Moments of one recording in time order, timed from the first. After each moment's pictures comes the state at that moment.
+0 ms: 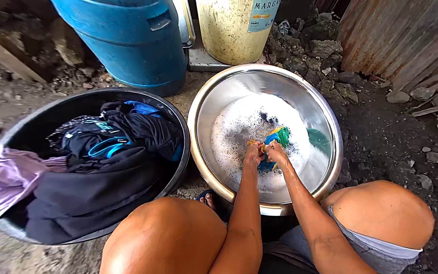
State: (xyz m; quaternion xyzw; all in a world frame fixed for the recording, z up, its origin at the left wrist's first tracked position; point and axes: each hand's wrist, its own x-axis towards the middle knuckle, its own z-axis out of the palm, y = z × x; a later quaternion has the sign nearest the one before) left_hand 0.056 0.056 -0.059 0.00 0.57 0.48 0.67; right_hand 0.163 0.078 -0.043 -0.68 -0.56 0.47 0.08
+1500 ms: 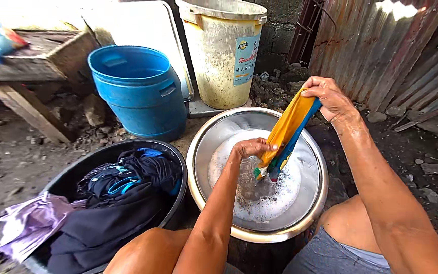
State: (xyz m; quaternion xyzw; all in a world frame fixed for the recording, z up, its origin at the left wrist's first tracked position) left_hand 0.012 0.103 0.134 0.64 0.37 0.22 0.63; right_hand 0.242 0.148 0.301 -0.40 -0.70 0.41 0.43
